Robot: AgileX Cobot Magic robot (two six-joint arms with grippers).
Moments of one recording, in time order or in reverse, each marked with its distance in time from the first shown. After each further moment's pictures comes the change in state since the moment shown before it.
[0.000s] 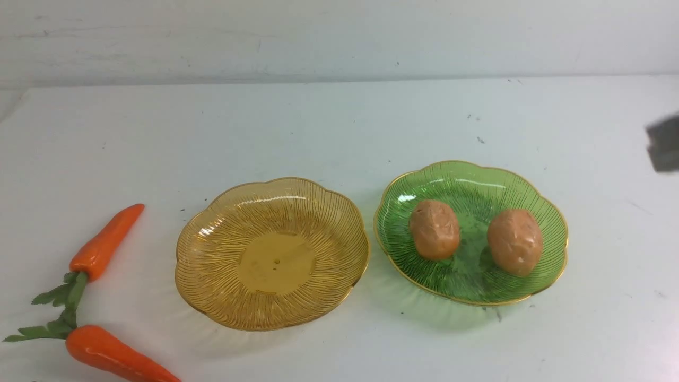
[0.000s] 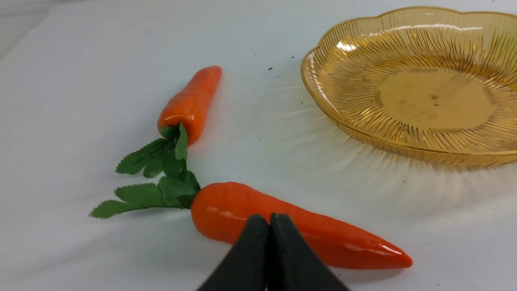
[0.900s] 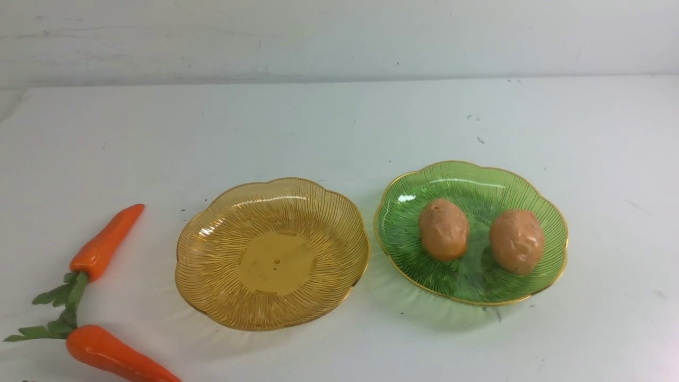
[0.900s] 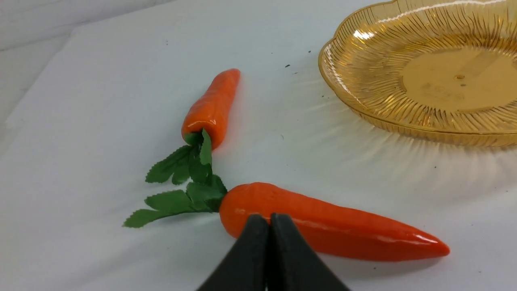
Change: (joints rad) right arm 0.000 -0.505 0.482 0.030 -0.510 0.019; left arm 0.000 0.000 0.000 0.046 0.000 -0.002
